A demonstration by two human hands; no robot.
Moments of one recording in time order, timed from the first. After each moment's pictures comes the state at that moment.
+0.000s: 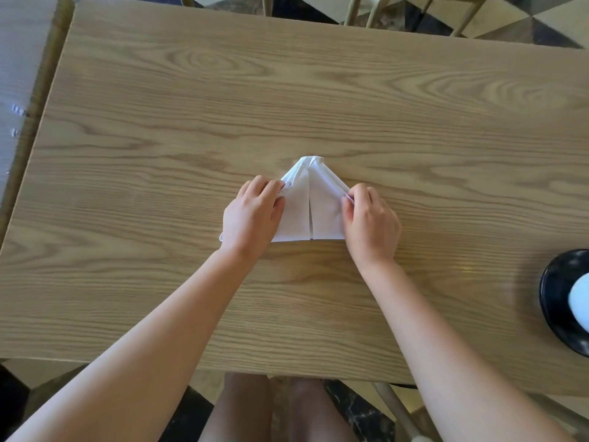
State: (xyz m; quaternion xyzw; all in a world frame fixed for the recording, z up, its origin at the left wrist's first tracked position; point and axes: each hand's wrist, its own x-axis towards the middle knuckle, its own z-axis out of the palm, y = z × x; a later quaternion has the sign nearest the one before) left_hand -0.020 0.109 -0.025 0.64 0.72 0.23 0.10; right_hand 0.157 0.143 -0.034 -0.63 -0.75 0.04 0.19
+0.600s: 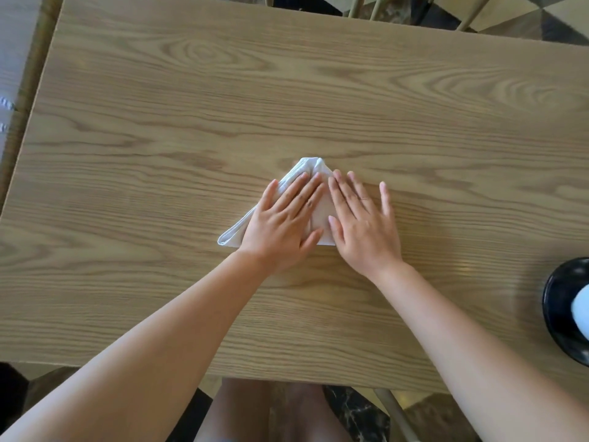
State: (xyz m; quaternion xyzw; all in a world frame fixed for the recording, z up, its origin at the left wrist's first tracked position) left_hand 0.000 0.110 -0.046 0.79 0.61 0.05 0.08; right_hand 0.173 0.147 -0.039 -0.48 -0.87 0.06 0.00
